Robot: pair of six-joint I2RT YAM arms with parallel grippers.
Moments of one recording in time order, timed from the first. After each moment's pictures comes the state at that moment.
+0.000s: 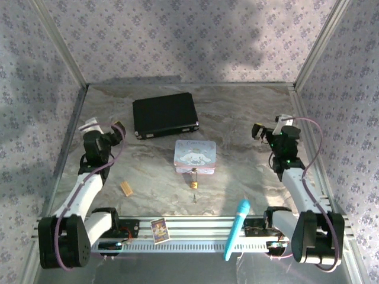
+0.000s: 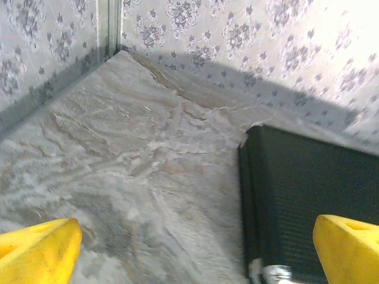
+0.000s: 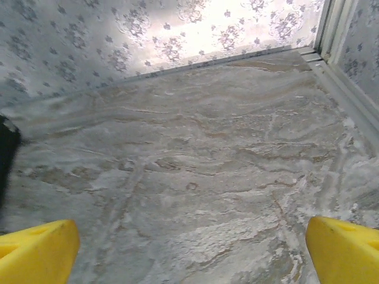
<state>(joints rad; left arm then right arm) 0.01 0.98 0.48 0.19 -0.09 -0.48 -0.06 1.02 0.54 0.10 -0.10 0.19</state>
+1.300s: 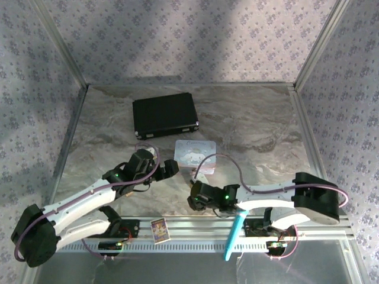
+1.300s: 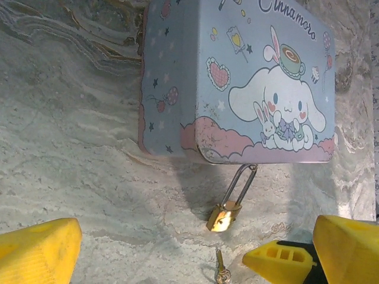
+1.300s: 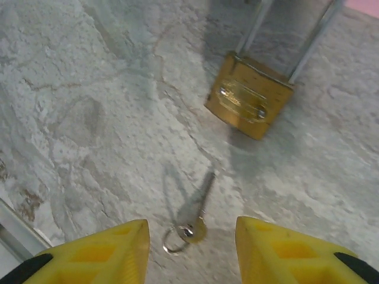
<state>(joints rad) -0.77 0.96 0.50 -0.26 0.10 -0.96 1.32 1.37 0.58 -0.18 0.20 0.77</state>
